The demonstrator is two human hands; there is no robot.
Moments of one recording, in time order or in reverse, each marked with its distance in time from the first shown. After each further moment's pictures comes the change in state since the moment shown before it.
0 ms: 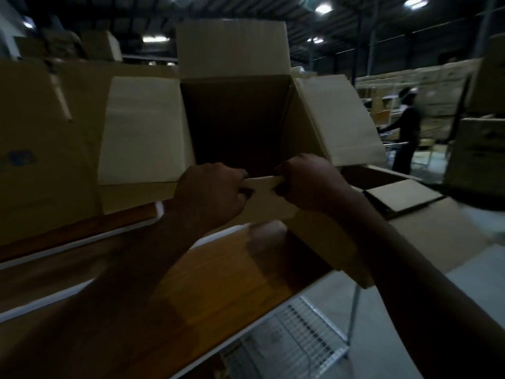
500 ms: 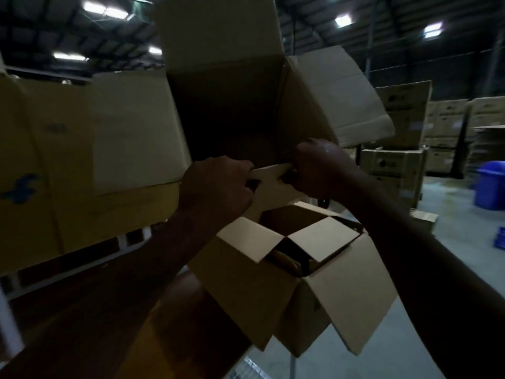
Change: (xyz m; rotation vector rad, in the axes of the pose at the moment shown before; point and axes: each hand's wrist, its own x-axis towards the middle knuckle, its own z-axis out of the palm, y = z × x) left_hand 0.235 0.140 0.119 -0.167 0.252 0.116; right_hand 0.036 0.263 -0.037 -0.299 0.064 0.211
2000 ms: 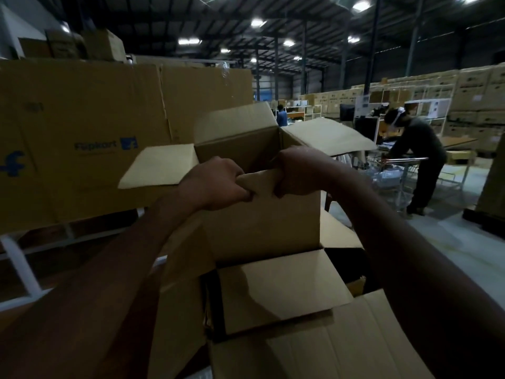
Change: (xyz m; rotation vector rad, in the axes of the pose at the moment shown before) left_hand 0.179 0.096 0.271 -0.043 -0.535 -0.416; right_hand 0.155 0.275 0.252 0.364 -0.240 -0.414
